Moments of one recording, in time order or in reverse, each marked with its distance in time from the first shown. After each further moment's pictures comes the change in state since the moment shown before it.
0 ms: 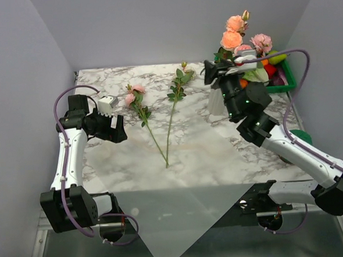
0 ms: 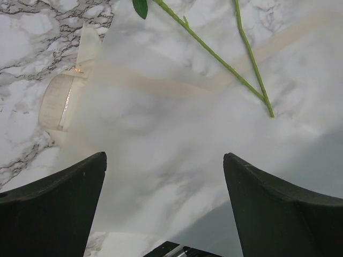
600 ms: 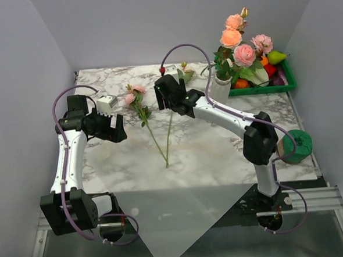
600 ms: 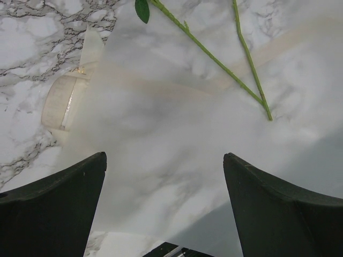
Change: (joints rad) left arm 0.001 -0.021 0.000 0.006 -0.003 -0.022; right arm 0.086 0.802 0.616 -0.854 -0.018 0.389
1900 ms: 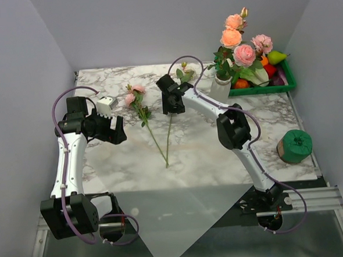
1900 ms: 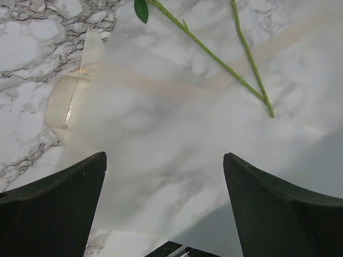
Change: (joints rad) left arm 0.001 -0.034 -0.017 -0.001 0.001 0.032; right arm -0.131 0.472 0.436 -0.381 -0.289 0.258
